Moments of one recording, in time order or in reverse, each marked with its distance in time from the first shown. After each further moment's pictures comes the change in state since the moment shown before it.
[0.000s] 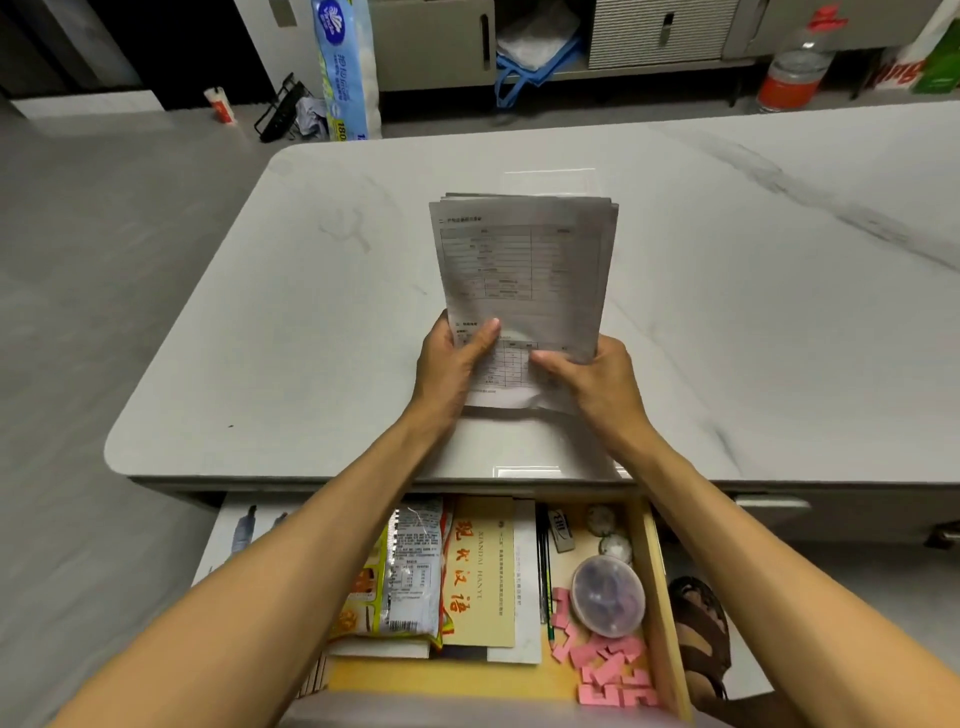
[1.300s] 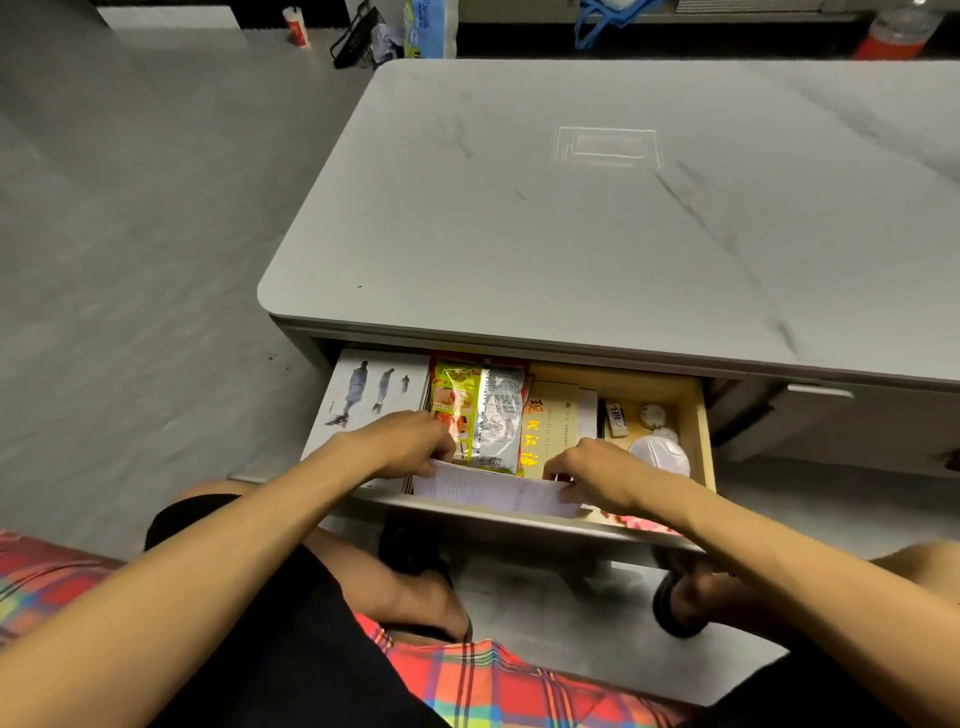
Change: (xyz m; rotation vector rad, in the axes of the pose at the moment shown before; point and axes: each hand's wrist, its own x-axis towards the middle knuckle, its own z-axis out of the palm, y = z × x) left_hand -0.169 -0.068 -0.184 1.524 -0.881 -0.030; right_hand -0.184 0.044 0.059 -1.237 -1.059 -0.103
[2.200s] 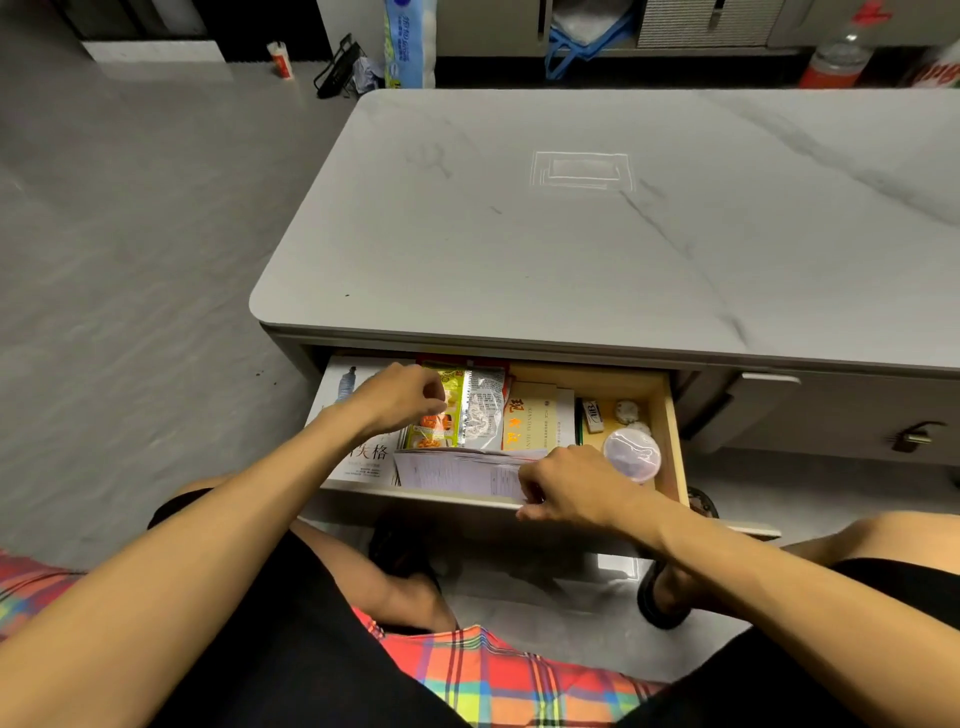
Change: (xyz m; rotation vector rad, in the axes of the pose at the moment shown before) left_hand -0.005 0.005 -0.032 -0.398 0.350 -0.173; right_hand -0.041 -0.039 0.002 -0.091 0.143 -0.021
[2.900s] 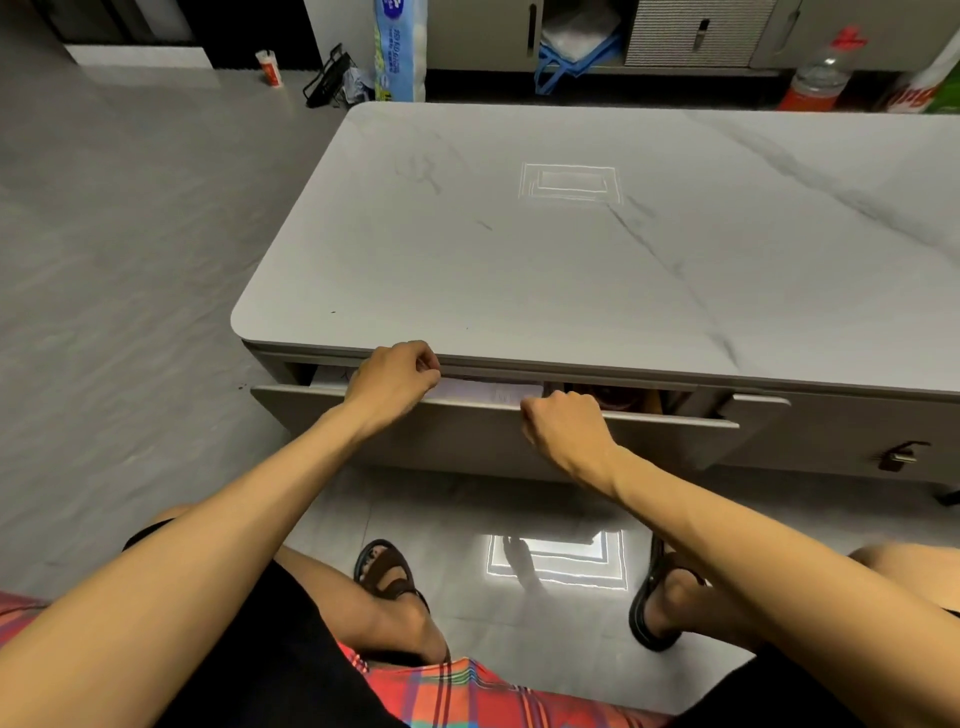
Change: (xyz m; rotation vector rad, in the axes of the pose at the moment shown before) left_hand 0.023 0.015 -0.017 -0.122 0.326 -0.099; right_hand 0.057 0.042 -0.024 -0.192 0.343 0.290
